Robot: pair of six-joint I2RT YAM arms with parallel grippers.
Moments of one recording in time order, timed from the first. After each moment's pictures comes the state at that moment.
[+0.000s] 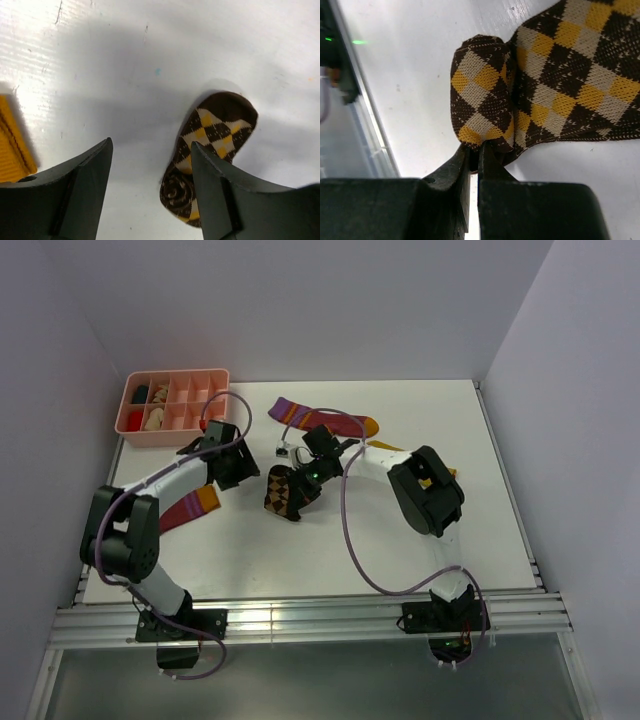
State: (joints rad) left arm -0.30 1.67 1.06 -0.36 -0.02 -0.70; right arm 0.67 2.07 1.40 -0.39 -0.74 -0.03
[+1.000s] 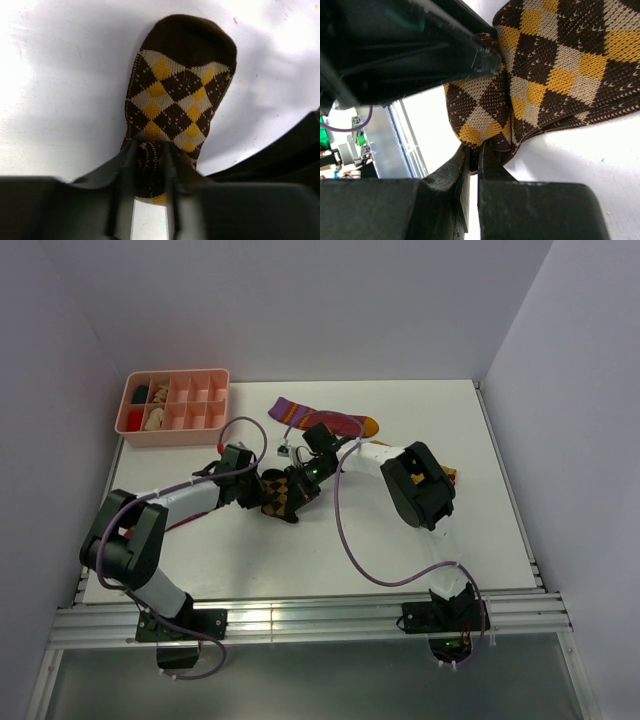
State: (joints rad) left arm -0.43 1.60 0.82 -0.16 0.06 -0.84; right arm 0.63 2.18 1.50 -0.47 -0.88 0.08
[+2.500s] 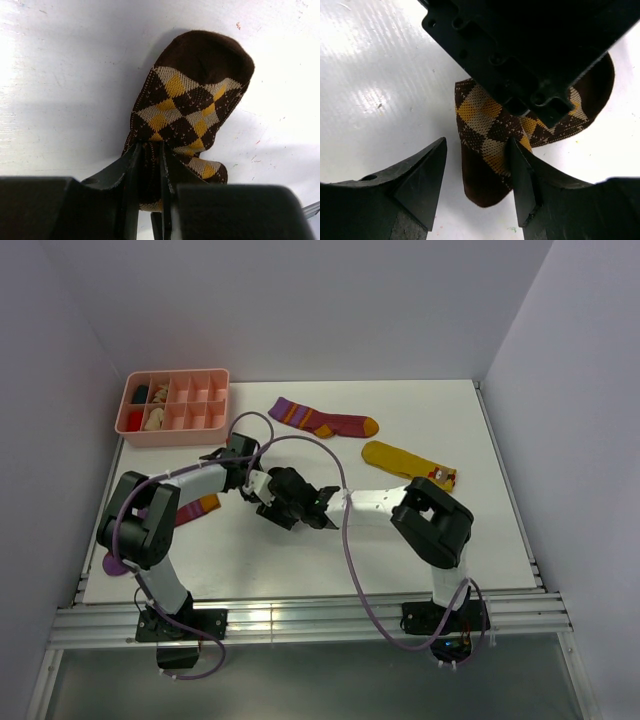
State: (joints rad) left arm -0.40 1.75 0.98 -0.29 0.14 -0.78; right arm 0.98 1.90 1.15 -0.01 0.07 -0.25
